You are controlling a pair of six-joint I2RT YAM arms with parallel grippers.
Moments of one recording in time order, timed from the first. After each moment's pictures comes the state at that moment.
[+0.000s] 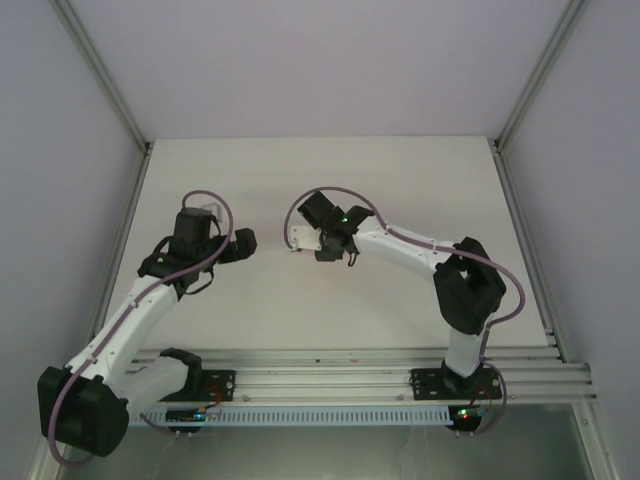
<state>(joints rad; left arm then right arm) -0.32 1.01 0.78 -0.53 0.00 -0.45 0.83 1.81 1.38 -0.62 0.24 -0.88</state>
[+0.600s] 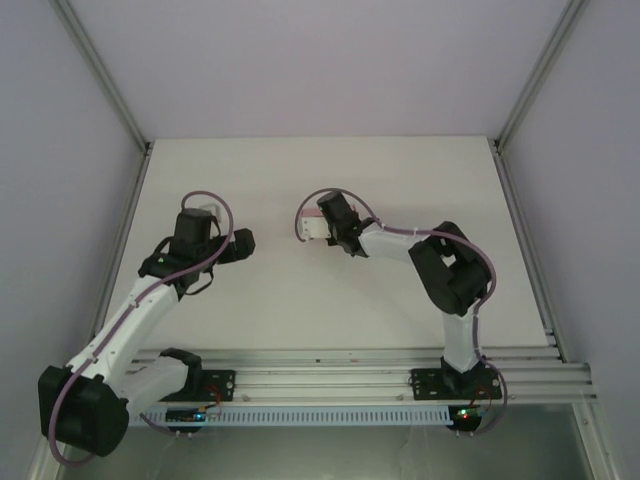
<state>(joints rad) -0.32 1.01 0.77 -0.53 -0.03 -0.45 0.69 1.96 1.21 0.00 0.32 -1.19</state>
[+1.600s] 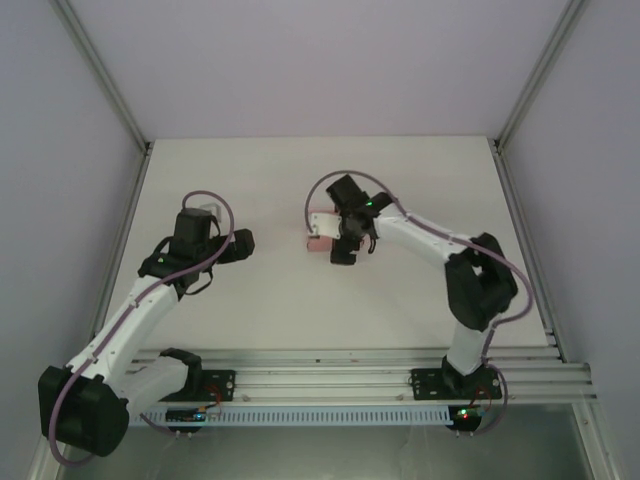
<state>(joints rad) -0.32 1.01 0.77 -0.53 -0.04 -0.42 0.65 1.75 1.38 -0.70 -0.02 -0.85</state>
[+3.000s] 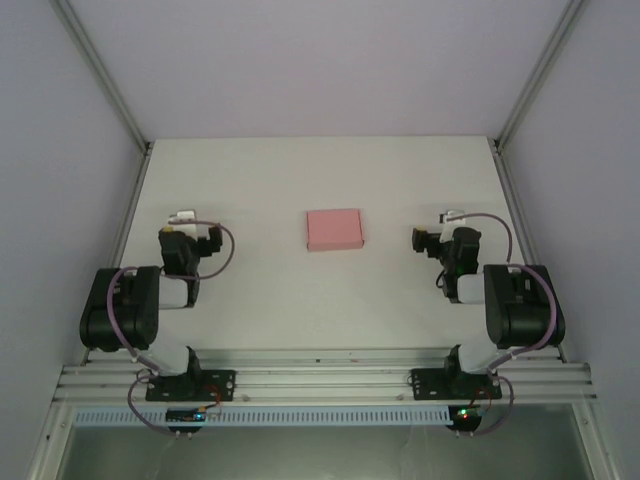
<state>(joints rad) 0.03 1.55 0.35 0.90 -0.08 -0.01 -0.02 1.55 0.37 0.79 -0.04 0.00</state>
